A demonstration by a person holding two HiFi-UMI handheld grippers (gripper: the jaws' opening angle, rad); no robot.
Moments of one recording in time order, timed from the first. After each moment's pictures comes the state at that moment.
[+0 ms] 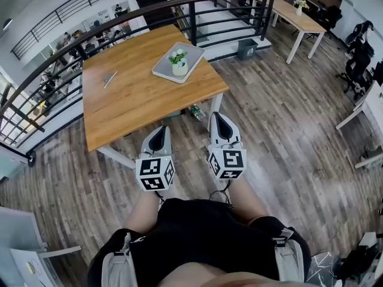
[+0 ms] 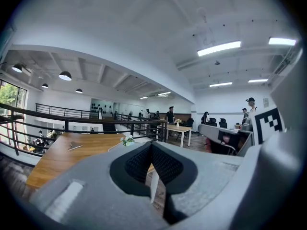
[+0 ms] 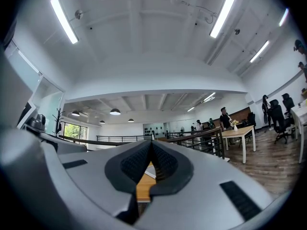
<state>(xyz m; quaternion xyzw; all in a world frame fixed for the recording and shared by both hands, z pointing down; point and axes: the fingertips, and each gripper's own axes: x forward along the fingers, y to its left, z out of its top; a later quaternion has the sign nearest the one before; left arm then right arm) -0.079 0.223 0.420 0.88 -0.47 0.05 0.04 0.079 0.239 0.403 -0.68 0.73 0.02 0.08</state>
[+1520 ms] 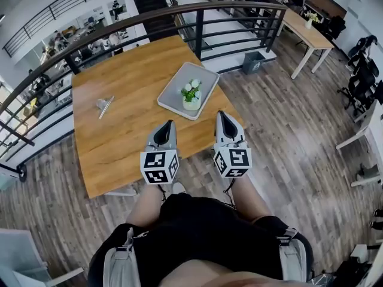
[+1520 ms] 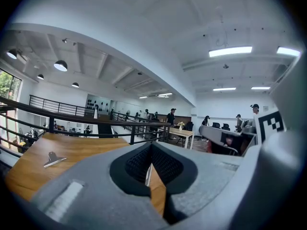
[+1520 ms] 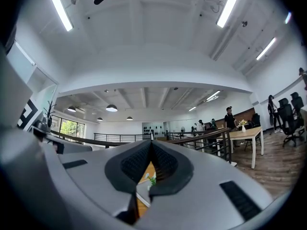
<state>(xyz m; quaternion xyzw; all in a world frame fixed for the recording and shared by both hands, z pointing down) -0.084 -0.116 0.419 0.89 -0.45 0.03 0.07 0.068 -0.087 0.396 -0.68 0.73 0.02 0.07</state>
